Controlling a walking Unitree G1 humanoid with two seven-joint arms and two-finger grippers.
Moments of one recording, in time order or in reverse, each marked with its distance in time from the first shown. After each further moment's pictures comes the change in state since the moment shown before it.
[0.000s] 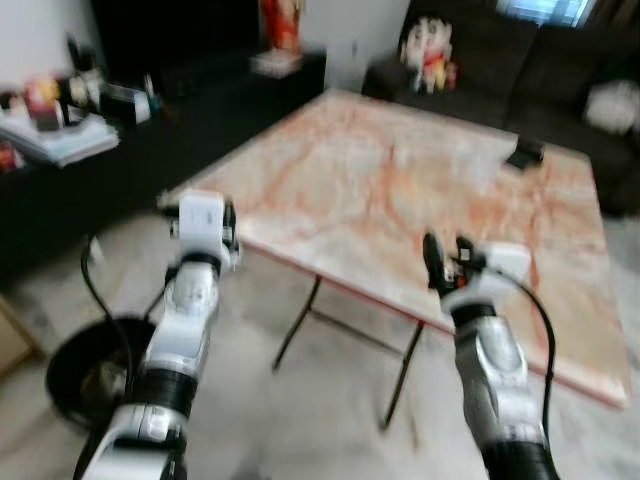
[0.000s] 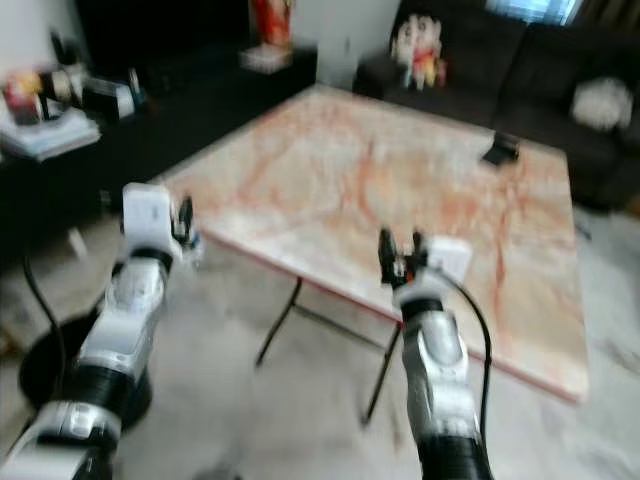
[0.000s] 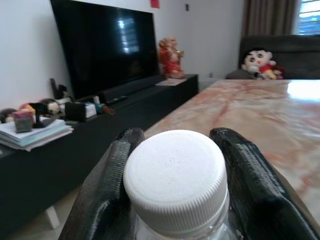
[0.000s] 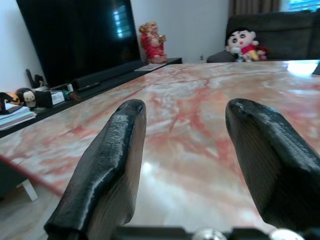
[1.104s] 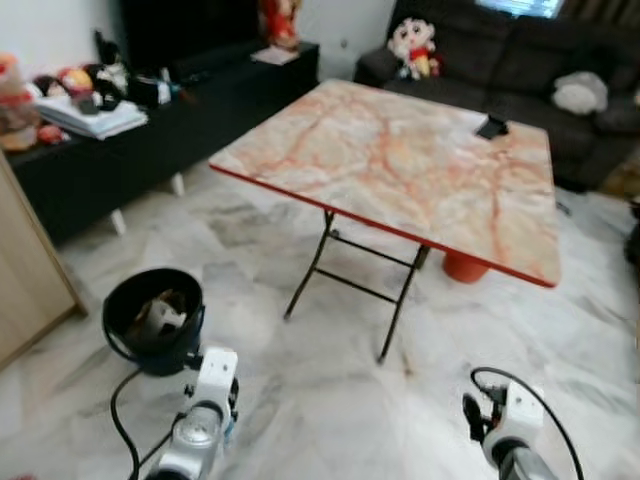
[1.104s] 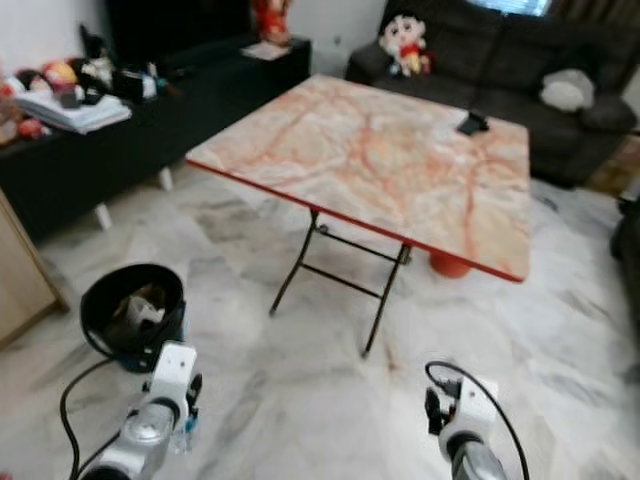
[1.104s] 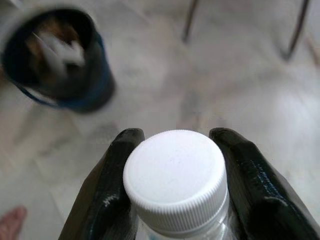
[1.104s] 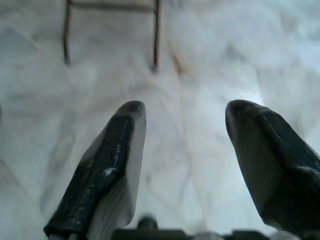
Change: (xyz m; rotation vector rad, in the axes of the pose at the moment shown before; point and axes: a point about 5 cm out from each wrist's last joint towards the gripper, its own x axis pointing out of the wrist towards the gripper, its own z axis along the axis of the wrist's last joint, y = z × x) left arm -0.164 -0.016 -0.184 0.086 0.887 -0.156; right arm -0.149 -0.099 -0.141 0.022 0.793 -0.382
